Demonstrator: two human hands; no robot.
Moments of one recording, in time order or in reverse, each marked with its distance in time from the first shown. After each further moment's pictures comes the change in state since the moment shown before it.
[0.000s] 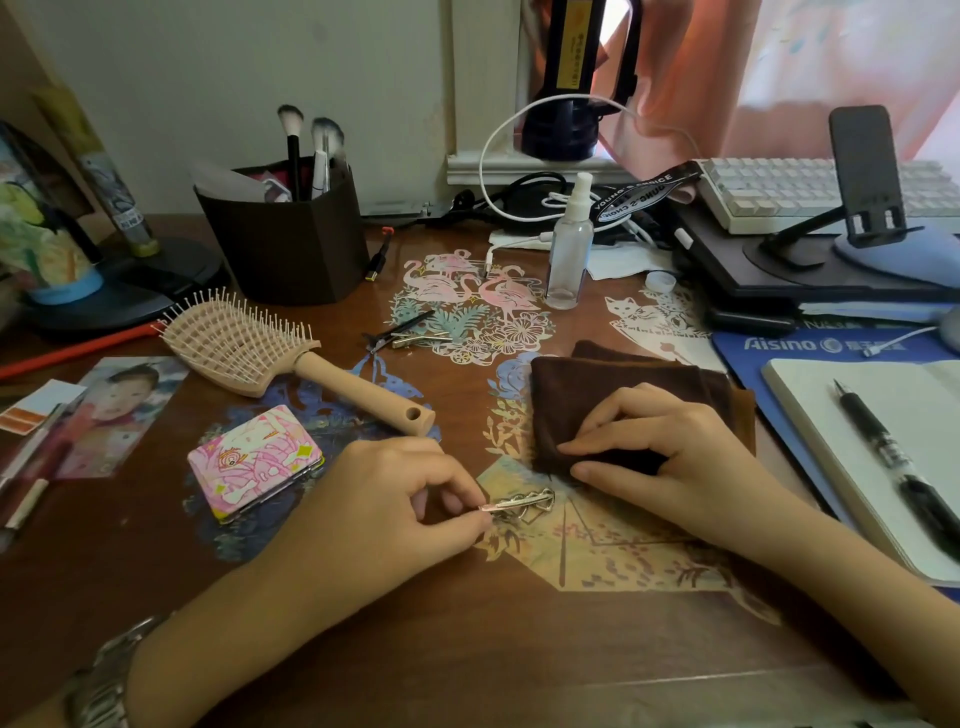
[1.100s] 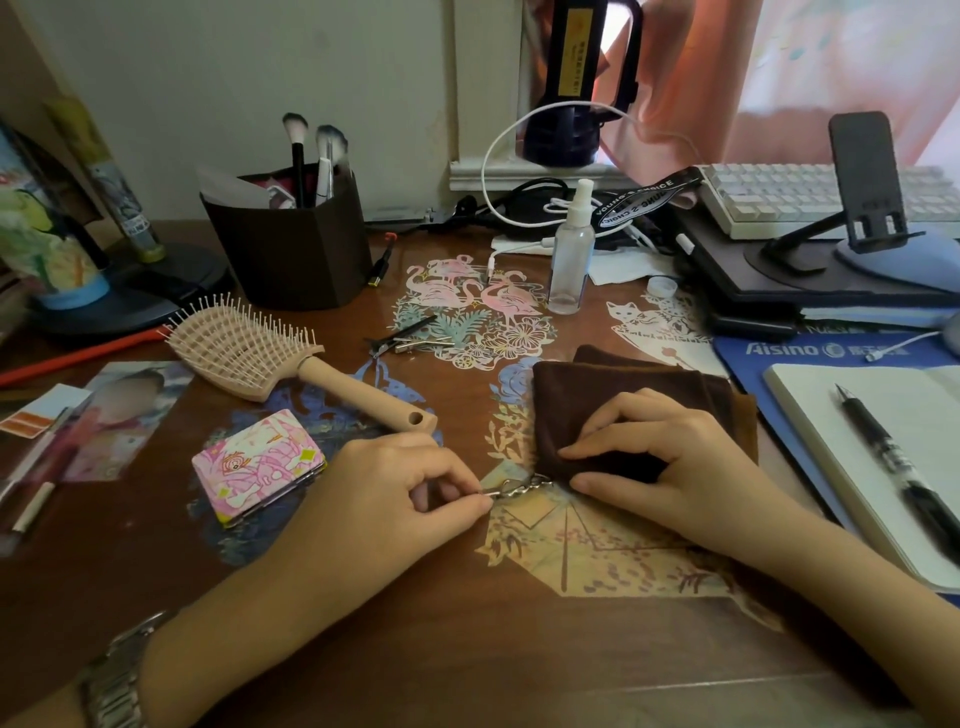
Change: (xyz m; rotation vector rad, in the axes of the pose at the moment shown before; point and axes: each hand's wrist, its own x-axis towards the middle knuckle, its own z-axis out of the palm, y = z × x) left_hand 0.002 -0.004 0.003 0.018 0.063 -0.021; right_hand 0.000 0.002 0.001 -0.023 -0.007 0.004
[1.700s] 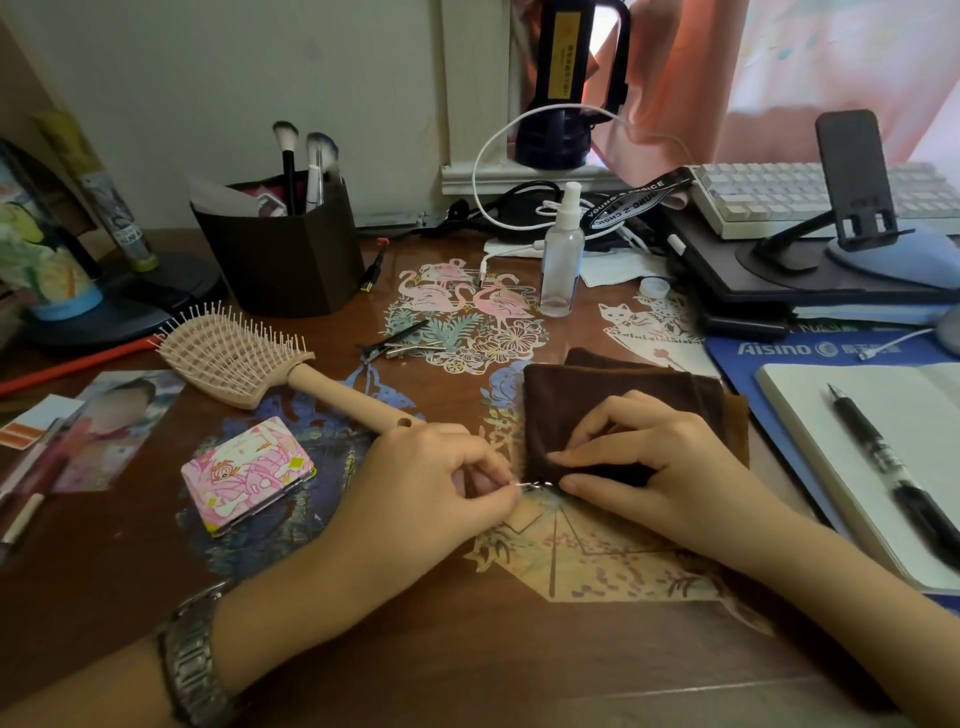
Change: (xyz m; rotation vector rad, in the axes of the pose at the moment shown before) left_hand 0.022 0.017 0.019 -0.022 0.043 -0.021; right_hand 0.000 -0.001 0.000 -0.024 0.027 -0.047
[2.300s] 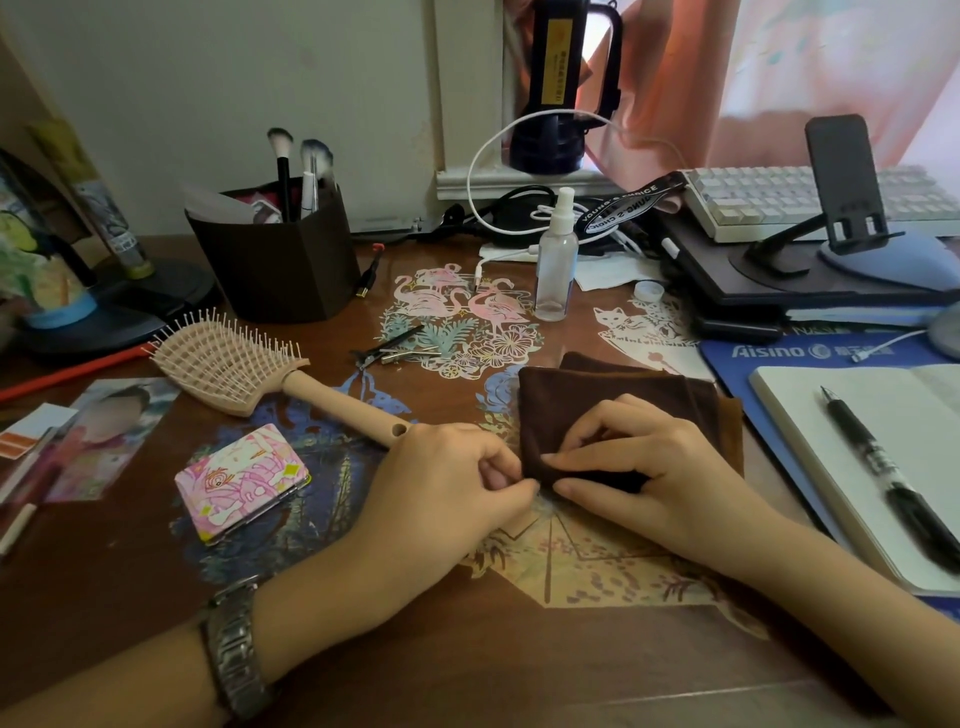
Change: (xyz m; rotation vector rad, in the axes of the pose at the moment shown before) left_hand 0.011 0.008 0.014 0.006 0.013 -0.065; right_hand -0.001 -0.002 0.000 -0.004 0.026 -0.036
